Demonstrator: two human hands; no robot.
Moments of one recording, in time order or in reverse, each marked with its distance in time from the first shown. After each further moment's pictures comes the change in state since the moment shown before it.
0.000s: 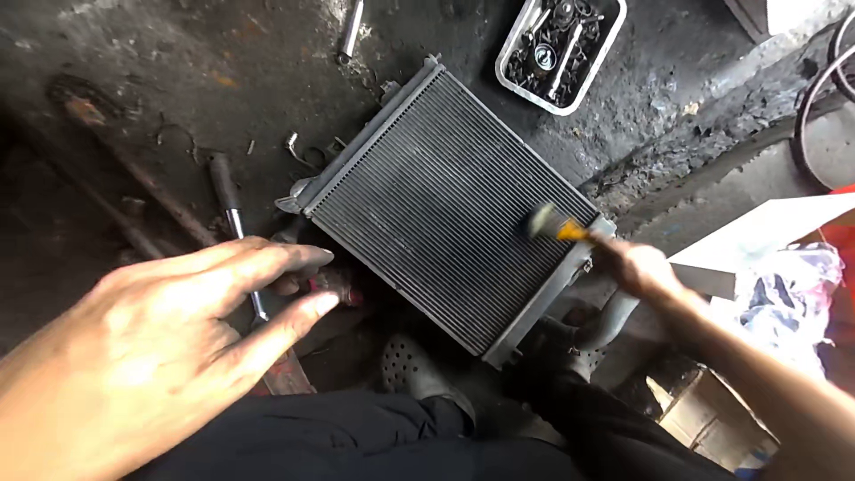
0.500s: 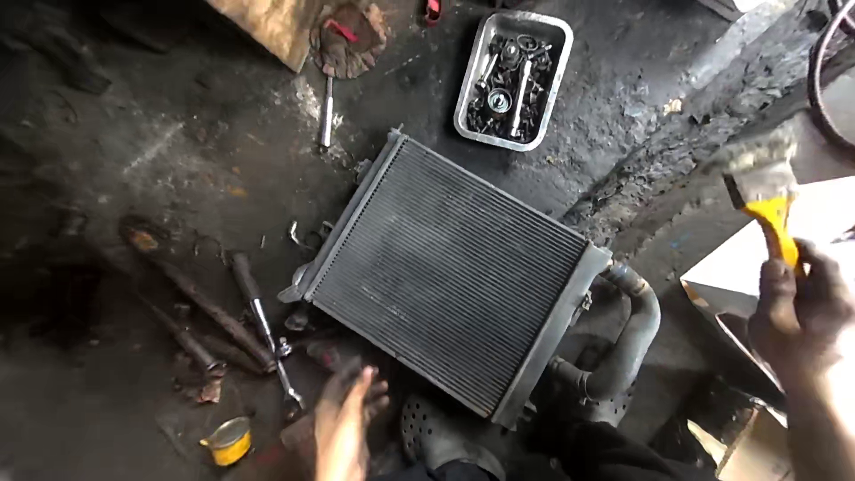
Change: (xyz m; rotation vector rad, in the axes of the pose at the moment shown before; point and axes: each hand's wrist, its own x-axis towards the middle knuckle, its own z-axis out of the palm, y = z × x) left_hand 0.013 0.056 0.148 -0.884 0.308 -1.178; right_hand -0.065 0.066 -0.031 0.478 0.849 0.283
